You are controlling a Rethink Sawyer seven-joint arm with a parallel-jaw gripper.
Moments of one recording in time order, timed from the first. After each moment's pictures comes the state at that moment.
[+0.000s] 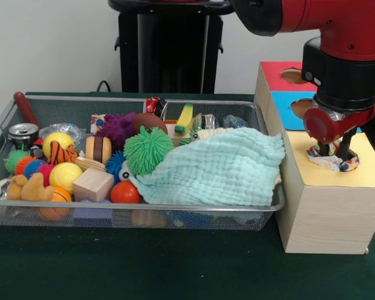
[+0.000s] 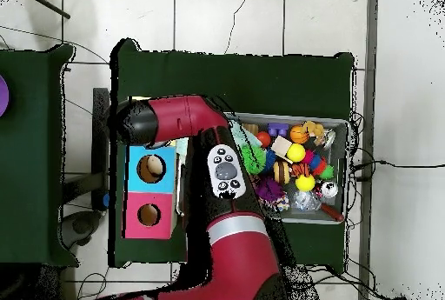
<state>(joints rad) -0.09 -0.49 0.22 1.33 -0.16 0.70 1.28</state>
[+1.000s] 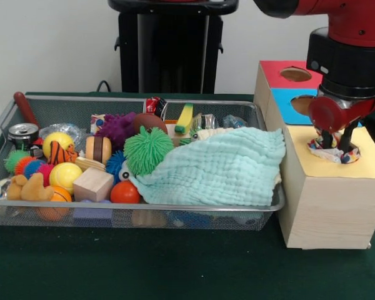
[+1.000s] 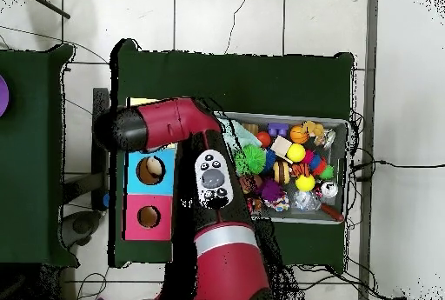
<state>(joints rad) -0.05 -0.53 0.19 1.35 -0.20 0.68 1.28</state>
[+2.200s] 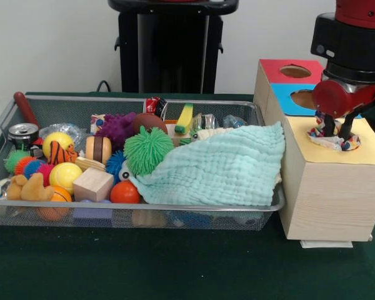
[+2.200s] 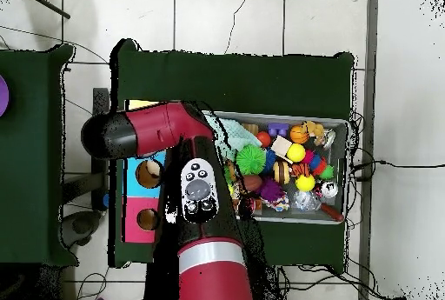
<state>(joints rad) 0.01 -0.57 0.12 1.37 -0.20 0.68 1.28</state>
